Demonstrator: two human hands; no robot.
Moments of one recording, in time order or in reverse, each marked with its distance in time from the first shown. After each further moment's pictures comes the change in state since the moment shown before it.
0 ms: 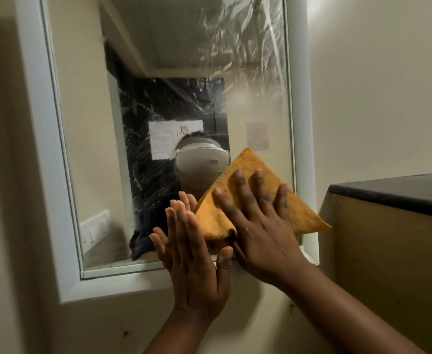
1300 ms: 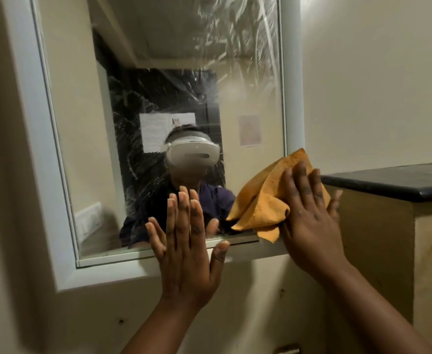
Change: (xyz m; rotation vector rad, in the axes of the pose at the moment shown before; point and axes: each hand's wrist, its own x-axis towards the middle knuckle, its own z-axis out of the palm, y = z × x) left_hand -0.005 -0.010 -0.007 0.206 -0.171 0.065; right_hand -0.040 0.044 -0.021 0.059 -0.090 0.400
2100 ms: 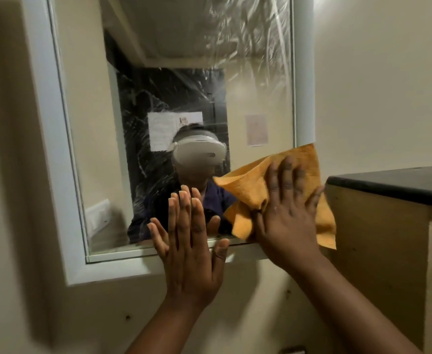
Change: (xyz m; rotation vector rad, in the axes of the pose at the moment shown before) left_hand -0.002 -0.002 -0.002 -0.024 0.021 -0.048; right_hand 0.013 -0.042 0.012 0.020 0.027 0.003
